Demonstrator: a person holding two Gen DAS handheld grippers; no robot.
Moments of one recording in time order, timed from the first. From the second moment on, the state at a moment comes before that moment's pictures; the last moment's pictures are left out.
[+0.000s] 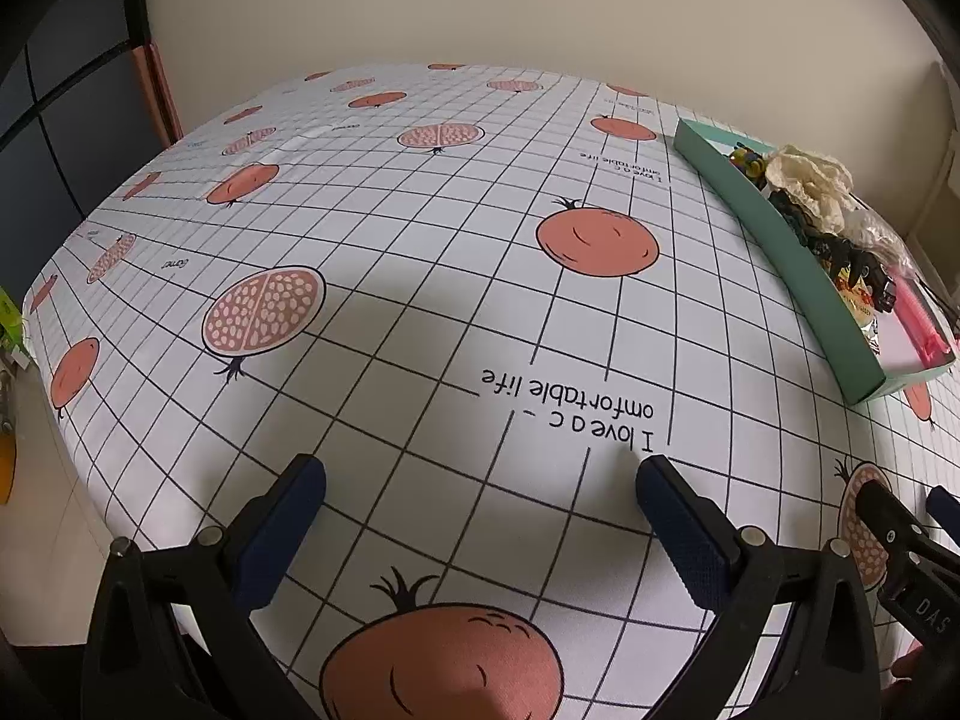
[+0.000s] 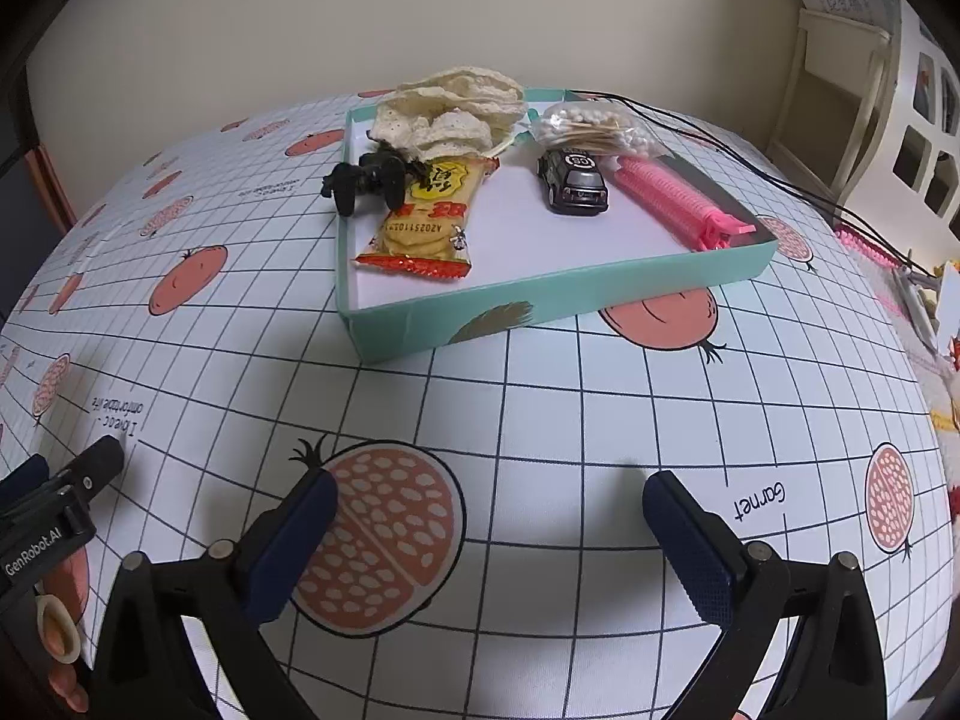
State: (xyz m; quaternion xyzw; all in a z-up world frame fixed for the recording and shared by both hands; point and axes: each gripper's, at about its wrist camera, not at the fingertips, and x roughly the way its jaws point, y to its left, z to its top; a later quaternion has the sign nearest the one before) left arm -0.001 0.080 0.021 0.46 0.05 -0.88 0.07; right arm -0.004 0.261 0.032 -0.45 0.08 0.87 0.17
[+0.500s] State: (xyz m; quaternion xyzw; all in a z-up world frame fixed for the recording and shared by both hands) left arm -0.001 0.079 0.020 0.45 0.05 -0.89 0.08; right arm -0.003 0.259 0.030 -0.44 0.09 0.87 0.18
